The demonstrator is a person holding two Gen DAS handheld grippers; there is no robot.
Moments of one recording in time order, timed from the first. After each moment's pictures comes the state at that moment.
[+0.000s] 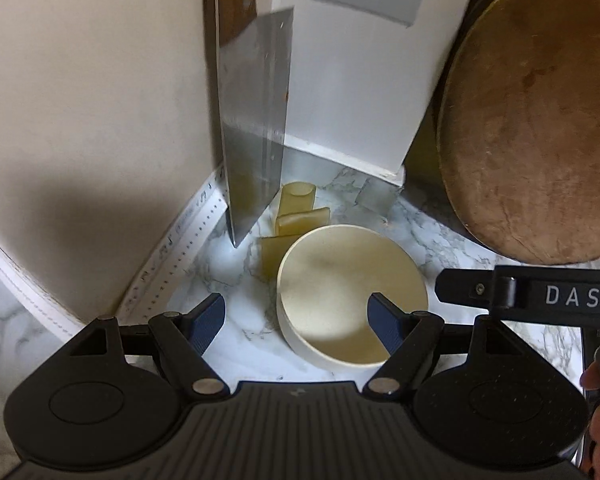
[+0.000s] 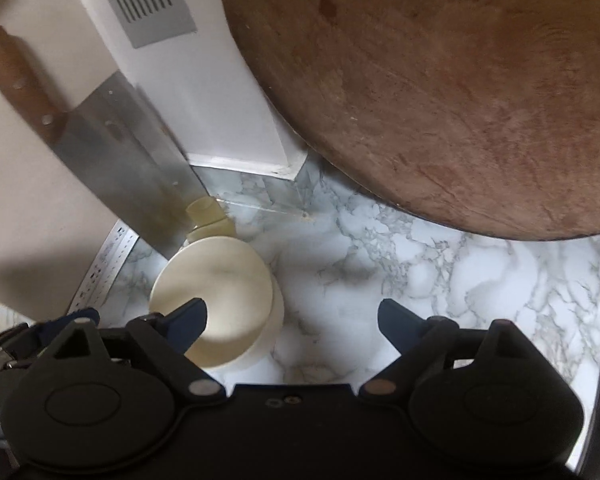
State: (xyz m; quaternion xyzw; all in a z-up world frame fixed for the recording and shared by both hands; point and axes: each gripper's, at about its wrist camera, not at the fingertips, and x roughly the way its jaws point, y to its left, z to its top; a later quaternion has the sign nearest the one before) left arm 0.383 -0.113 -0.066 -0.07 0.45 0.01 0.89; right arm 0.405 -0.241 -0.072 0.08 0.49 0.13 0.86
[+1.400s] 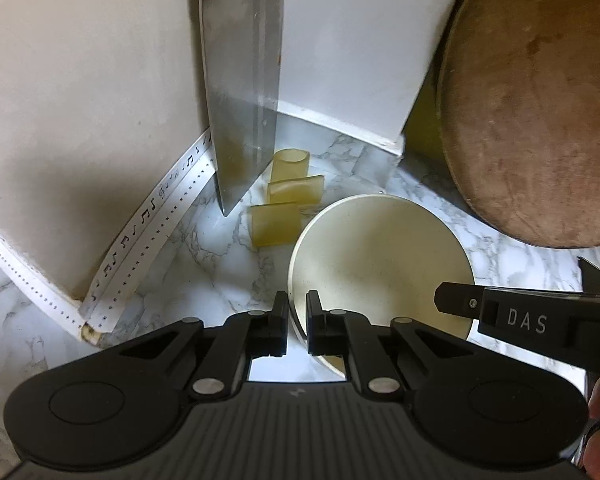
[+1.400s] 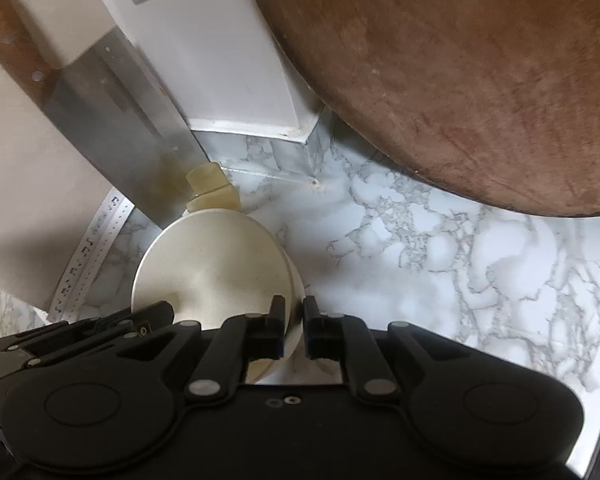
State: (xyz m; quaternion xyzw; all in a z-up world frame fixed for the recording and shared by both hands) left arm 0.376 -0.122 -0.075 -0.07 0.47 0.01 0.88; right arm 0.399 -0.235 -0.088 0.07 0.52 0.13 0.84
